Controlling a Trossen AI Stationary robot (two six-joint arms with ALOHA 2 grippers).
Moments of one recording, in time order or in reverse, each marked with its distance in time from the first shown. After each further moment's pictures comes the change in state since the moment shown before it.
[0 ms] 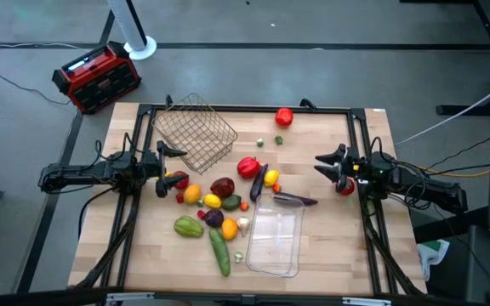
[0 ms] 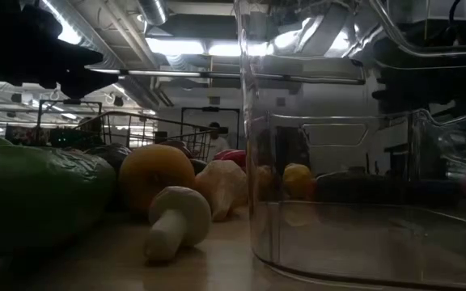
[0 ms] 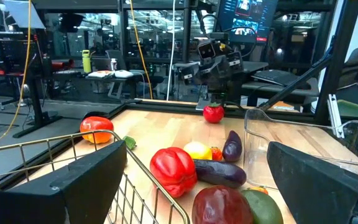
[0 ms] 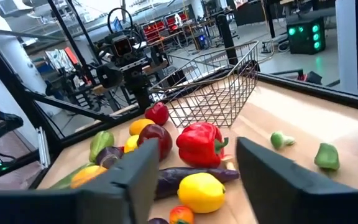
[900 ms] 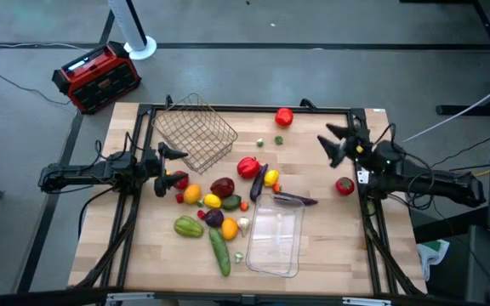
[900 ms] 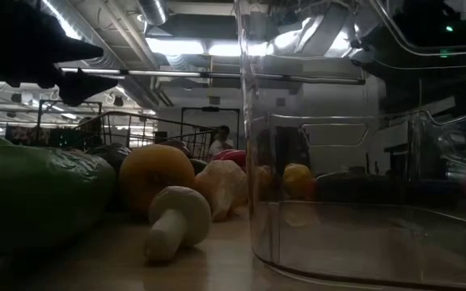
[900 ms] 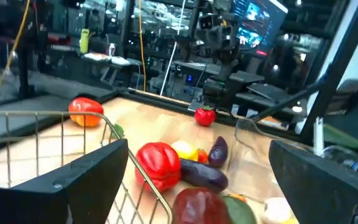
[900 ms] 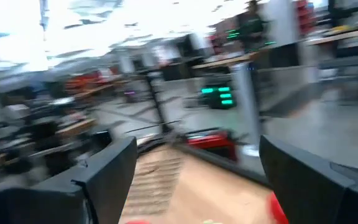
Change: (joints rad) left arm 0.000 0.000 0.000 0.001 0.000 -0.213; right arm 0.000 0.375 0.244 0.260 0.436 -0.100
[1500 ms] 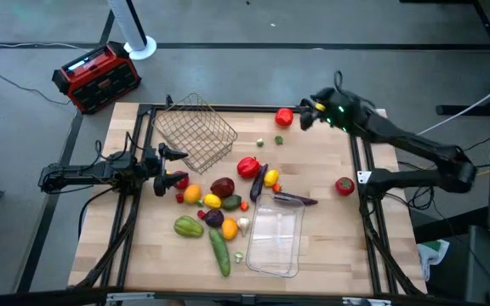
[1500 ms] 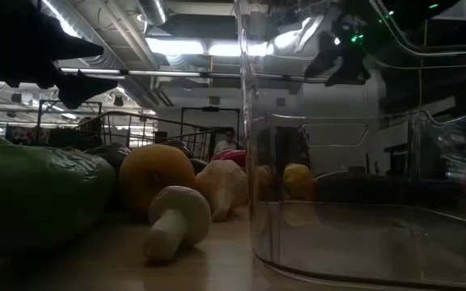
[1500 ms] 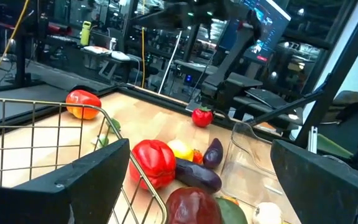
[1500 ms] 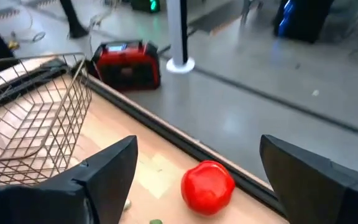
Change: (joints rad) left arm 0.000 0.000 0.000 0.000 0.000 -0.050; right arm -0.380 0.734 0.618 -0.410 -0.199 -0.083
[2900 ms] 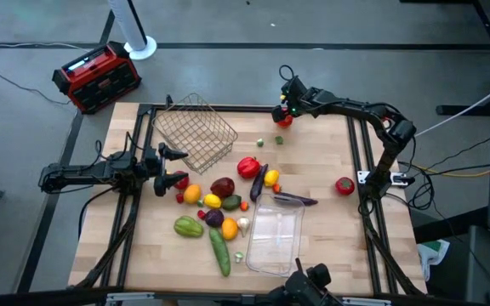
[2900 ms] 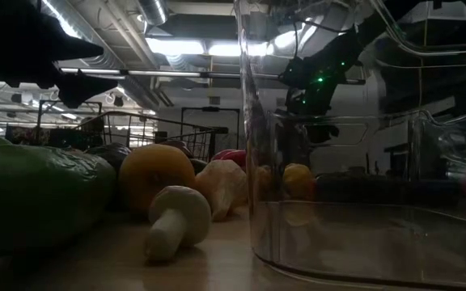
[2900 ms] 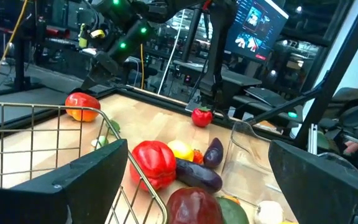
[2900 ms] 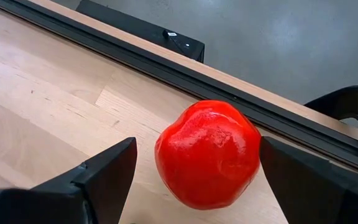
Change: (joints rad) left arm 0.000 0.000 0.000 0.000 -0.001 0.016; right arm -0.111 0.668 0.359 -0.242 -0.089 0.208
